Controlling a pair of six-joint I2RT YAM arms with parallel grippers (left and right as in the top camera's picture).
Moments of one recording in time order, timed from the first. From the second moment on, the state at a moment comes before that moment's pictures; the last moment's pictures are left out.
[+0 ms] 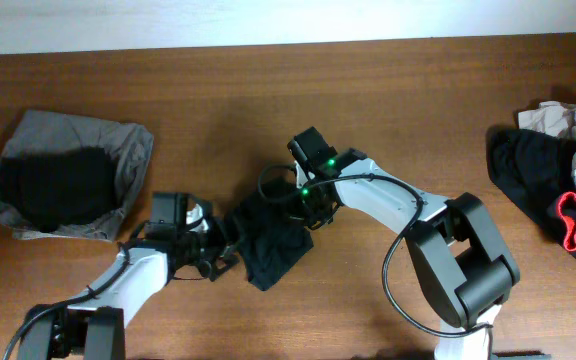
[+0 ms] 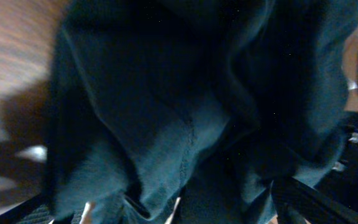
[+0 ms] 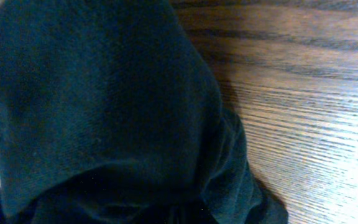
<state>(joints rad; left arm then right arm) -0.11 1.51 0.55 -0.20 0.72 -0.85 0.55 1.98 1.30 -0.66 -0.43 0.63</state>
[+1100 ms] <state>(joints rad) -0.18 1.52 0.55 -0.07 0.74 -0.63 0.55 1.99 1.30 -0.65 -0.44 0.65</state>
